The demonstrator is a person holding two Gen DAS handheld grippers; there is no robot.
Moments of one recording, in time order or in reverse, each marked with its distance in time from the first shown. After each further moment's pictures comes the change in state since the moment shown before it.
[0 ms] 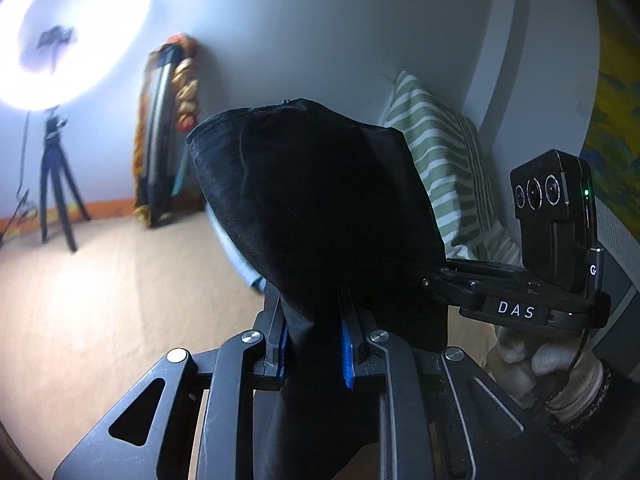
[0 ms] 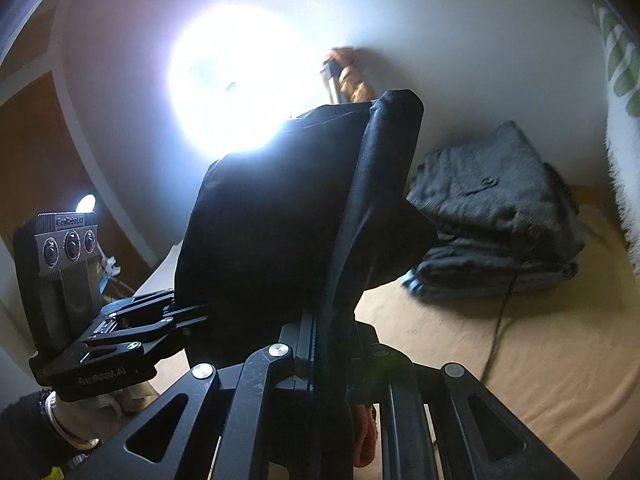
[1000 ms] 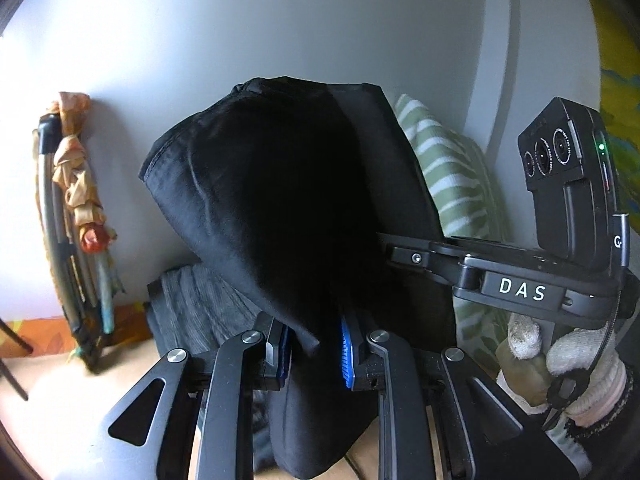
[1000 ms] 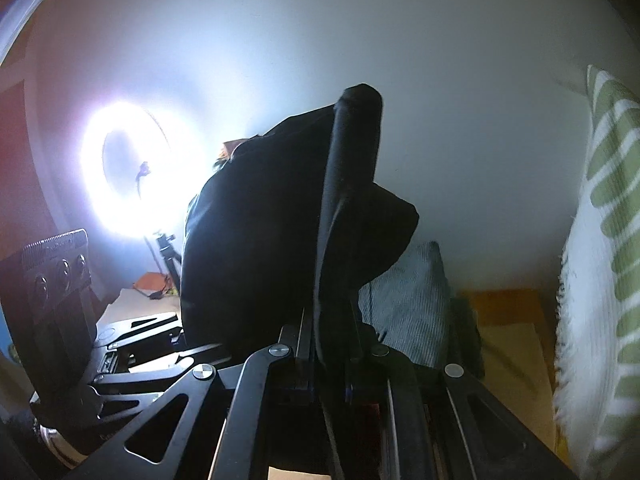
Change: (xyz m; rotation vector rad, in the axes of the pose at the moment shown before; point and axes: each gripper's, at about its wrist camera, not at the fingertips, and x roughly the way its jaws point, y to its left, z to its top) left arm 0.143 -0.012 0.135 0.075 -0.072 -0.029; right arm 0.014 -0.113 0.153 -0.041 -0.107 -0.158
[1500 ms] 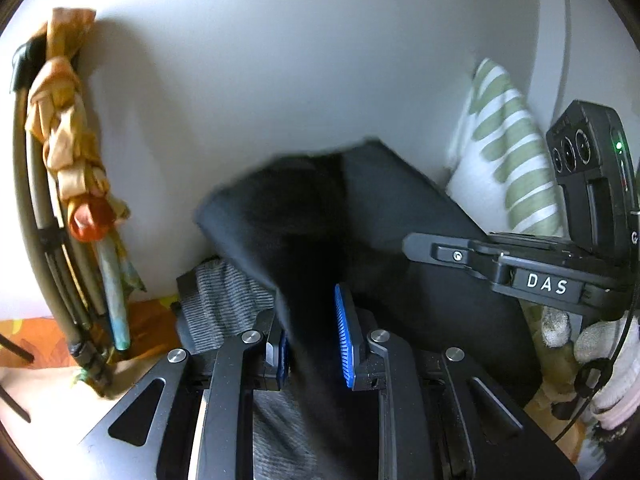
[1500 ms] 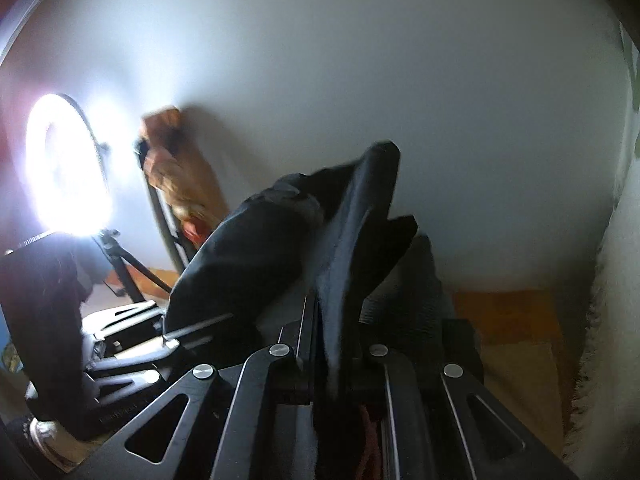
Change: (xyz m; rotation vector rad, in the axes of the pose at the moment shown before) left arm 0.083 0.066 -0.006 -0.033 0.112 0.136; right arm 0.104 -0.058 0.009 0.029 0.125 -0.026
